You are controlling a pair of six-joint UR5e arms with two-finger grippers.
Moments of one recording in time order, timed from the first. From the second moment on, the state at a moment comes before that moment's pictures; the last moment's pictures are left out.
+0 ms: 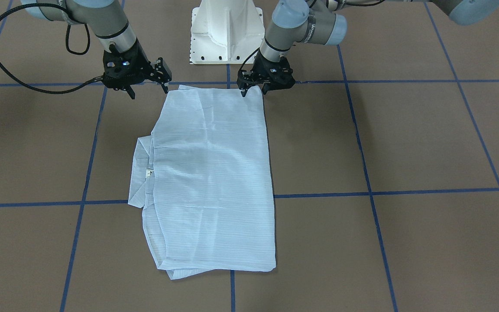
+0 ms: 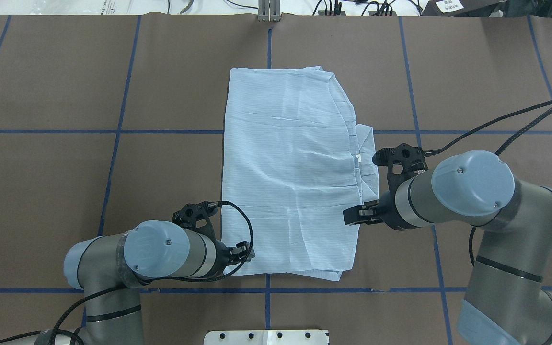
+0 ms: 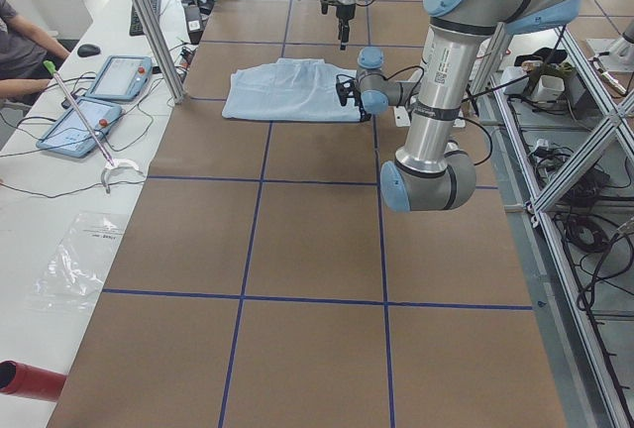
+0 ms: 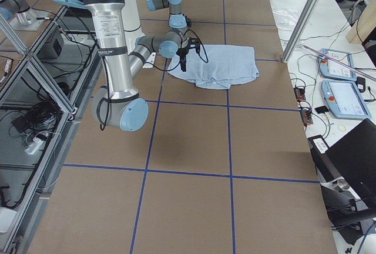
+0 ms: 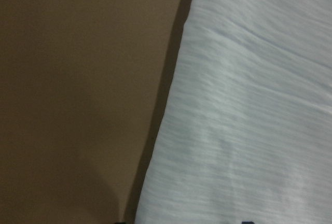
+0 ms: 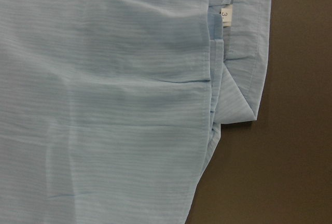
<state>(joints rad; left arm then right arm) -0.26 -2.02 -1.79 -1.94 -1.75 -1.72 0.47 -1.35 2.10 -1.45 1.86 1.19</state>
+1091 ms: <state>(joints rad) -0.25 -2.02 -1.78 -1.94 -1.75 -1.72 0.47 -1.35 2.10 -1.45 1.86 1.18</state>
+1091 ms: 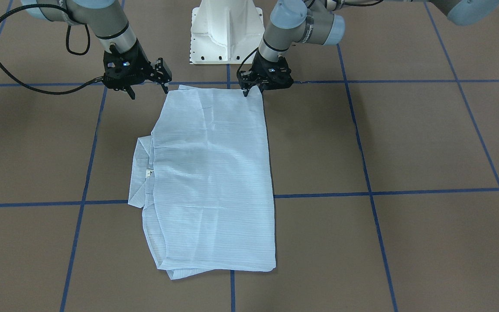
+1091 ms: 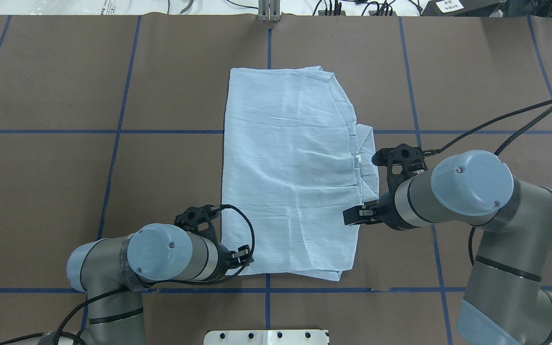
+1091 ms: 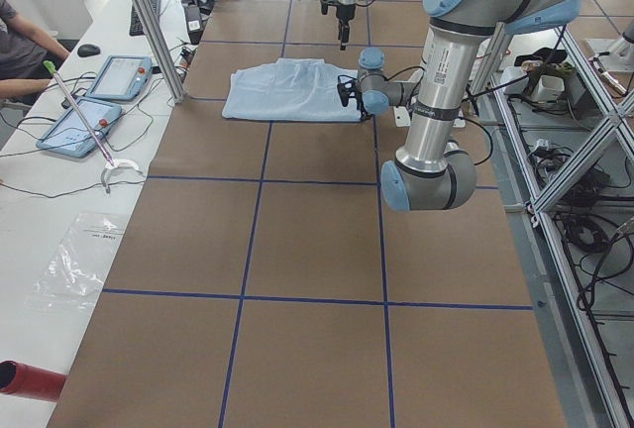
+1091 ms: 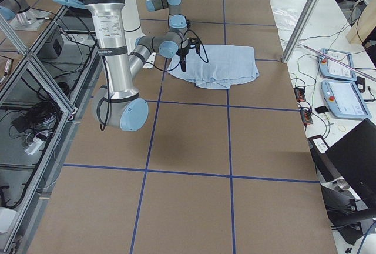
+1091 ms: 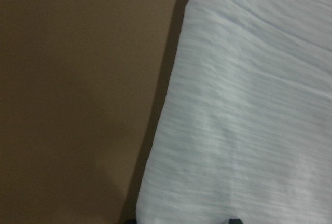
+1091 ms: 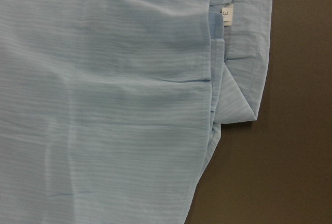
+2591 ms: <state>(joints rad) -0.26 -2.03 -1.82 -1.94 -1.75 -1.72 0.47 -1.35 2.10 -1.45 1.85 1.22</state>
